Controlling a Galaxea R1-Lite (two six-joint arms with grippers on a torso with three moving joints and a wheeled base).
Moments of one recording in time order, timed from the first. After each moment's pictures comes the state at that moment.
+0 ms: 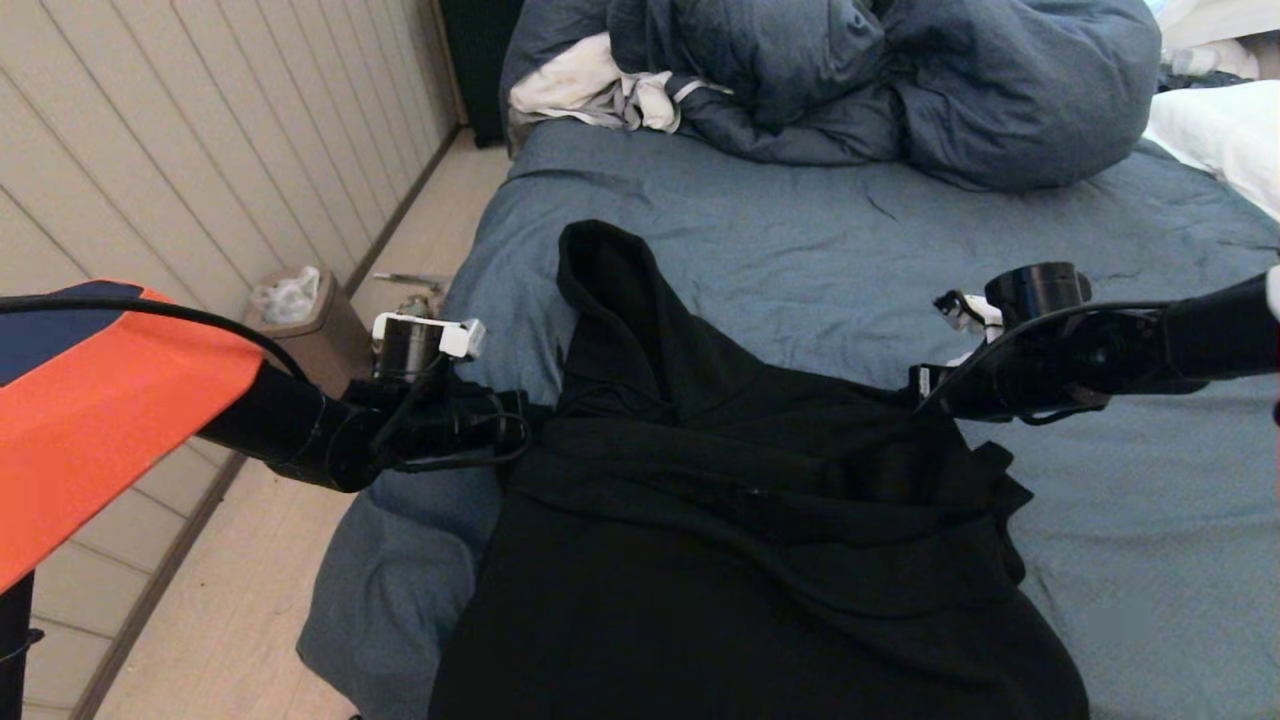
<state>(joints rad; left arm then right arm) -0.37 2.14 -1.20 -0.48 -0.23 -0.33 -0.07 2.06 -1.44 0.06 0.19 0.07</state>
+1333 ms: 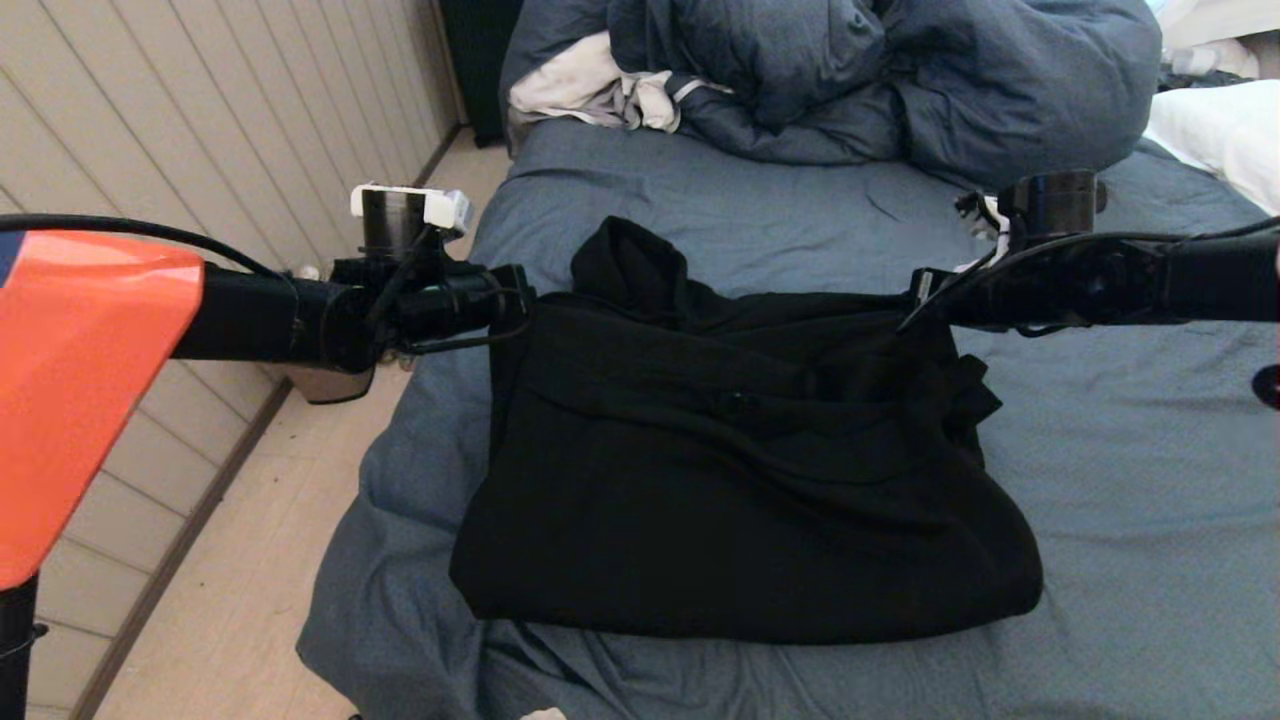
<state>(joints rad) -0.35 2.16 -1.67 -0.27 -0.16 -0.33 -0.05 2.12 -1.79 0.05 0.10 0.17</state>
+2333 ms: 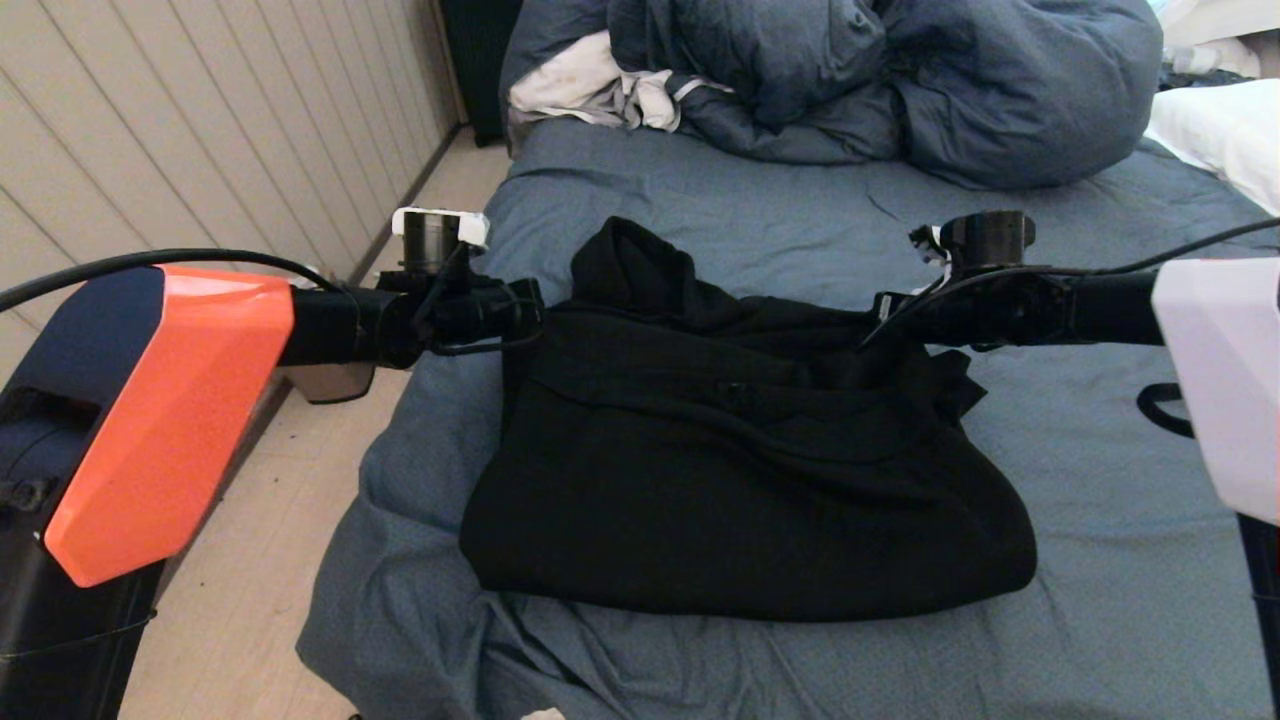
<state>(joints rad) -0.35 2.33 -1.90 -0.16 -0.15 -0.34 -0.03 2.30 -1.96 0.05 0.06 0.15</state>
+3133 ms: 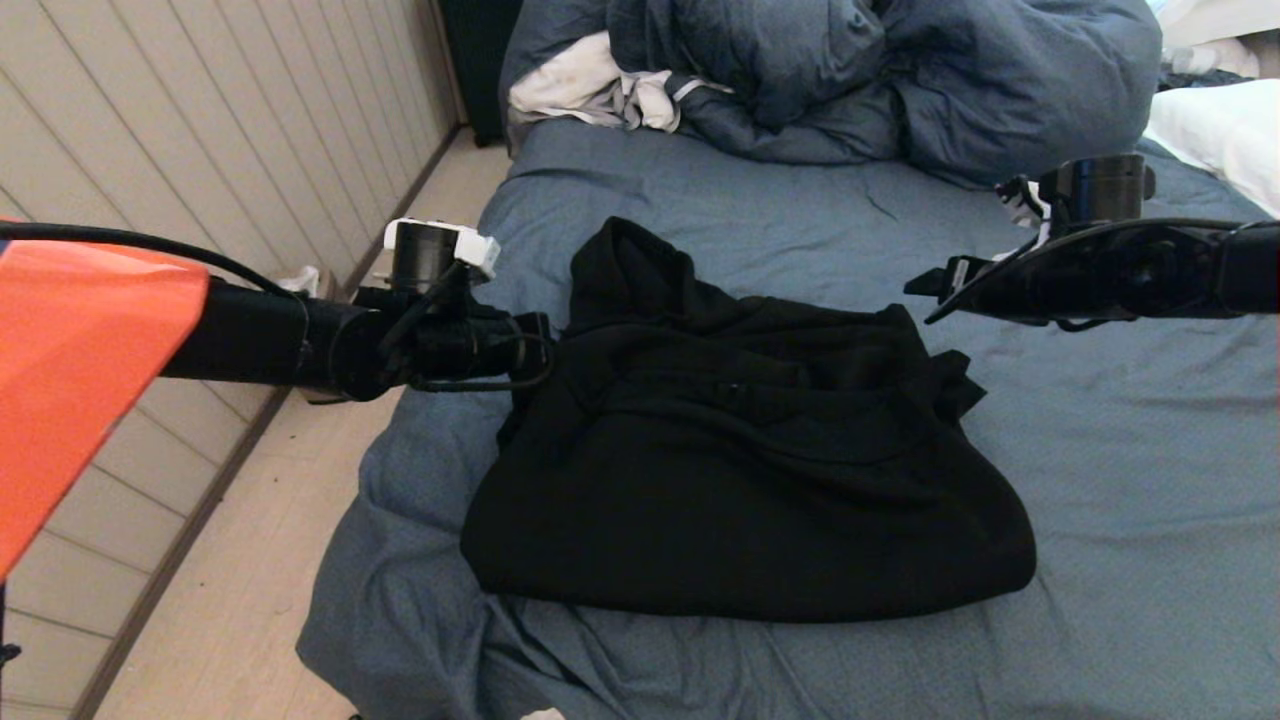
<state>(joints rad) -0.43 2.08 -1.50 -0.18 -0.16 -0.33 -0.09 2.04 -1.72 0.05 0.07 0.18</state>
